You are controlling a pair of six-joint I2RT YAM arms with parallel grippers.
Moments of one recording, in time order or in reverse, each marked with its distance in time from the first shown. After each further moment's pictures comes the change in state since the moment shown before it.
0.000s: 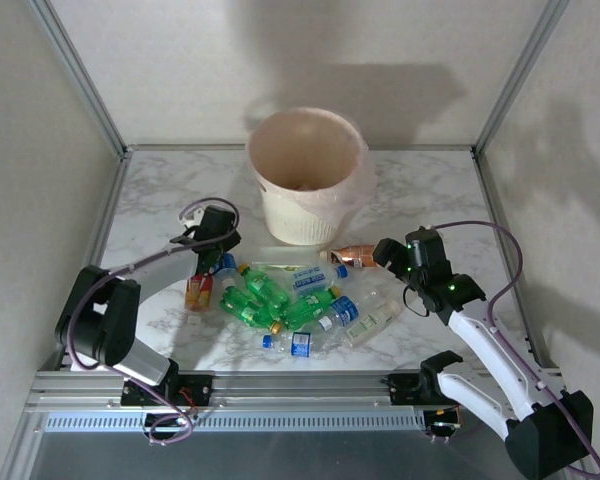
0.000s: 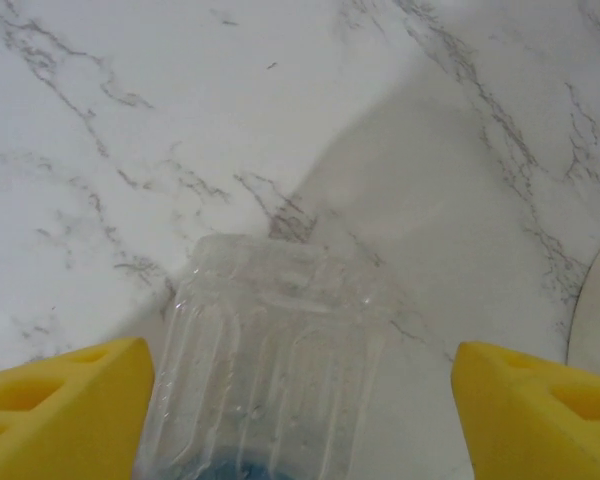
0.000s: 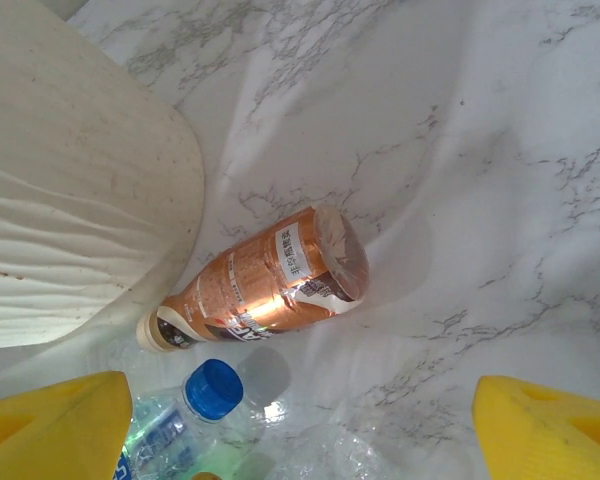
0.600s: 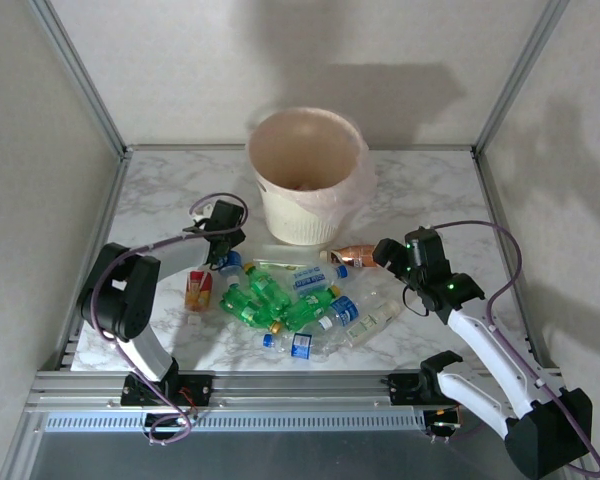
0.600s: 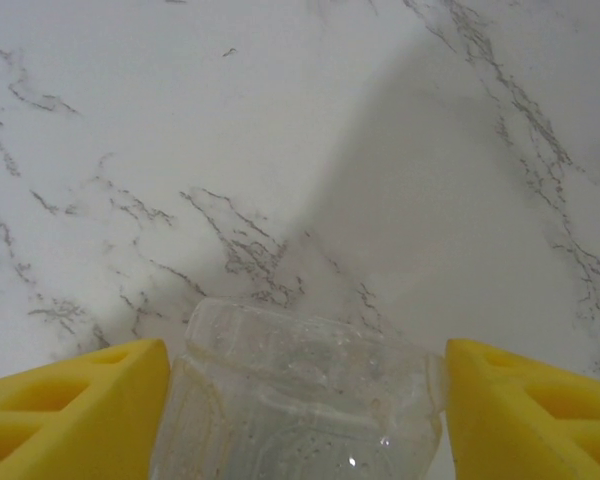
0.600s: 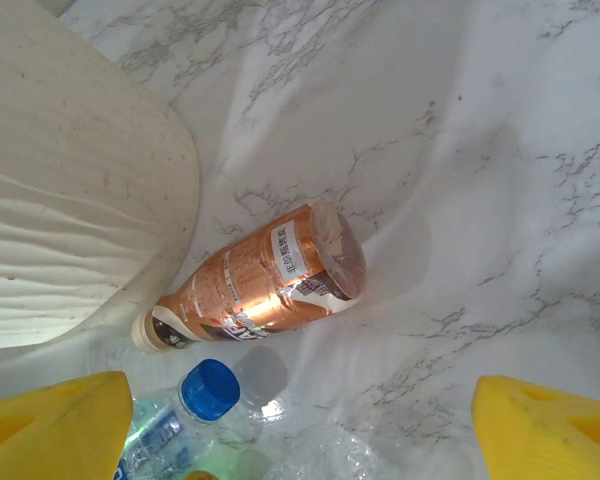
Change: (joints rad) left arm 0.000 0.165 0.095 0.015 0.003 0.024; right arm -0.002 0.011 0.000 0.000 0.000 0.003
